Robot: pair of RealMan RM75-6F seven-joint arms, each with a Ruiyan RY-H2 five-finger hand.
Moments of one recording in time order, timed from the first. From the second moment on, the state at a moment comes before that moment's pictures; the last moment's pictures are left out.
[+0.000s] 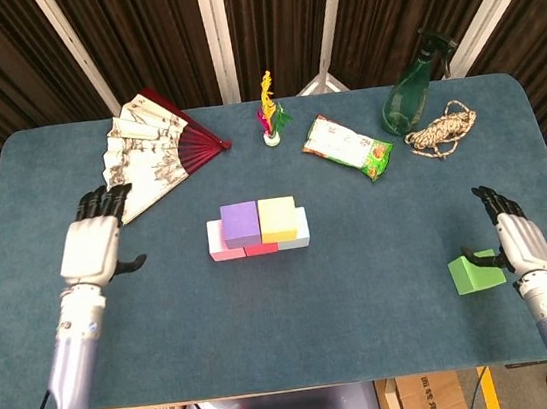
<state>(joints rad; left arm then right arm) -0.72 -1.24 -0.16 -2.02 0.82 1.46 0.59 0.32 -1.12 0.21 -1.69 -1.07 1.07 0.10</state>
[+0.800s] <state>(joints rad) -0.48 -1.12 -0.07 -2.09 1.10 1.57 0.42 0.35 -1.02 0.16 -1.84 -0.90 1.02 -0.09</state>
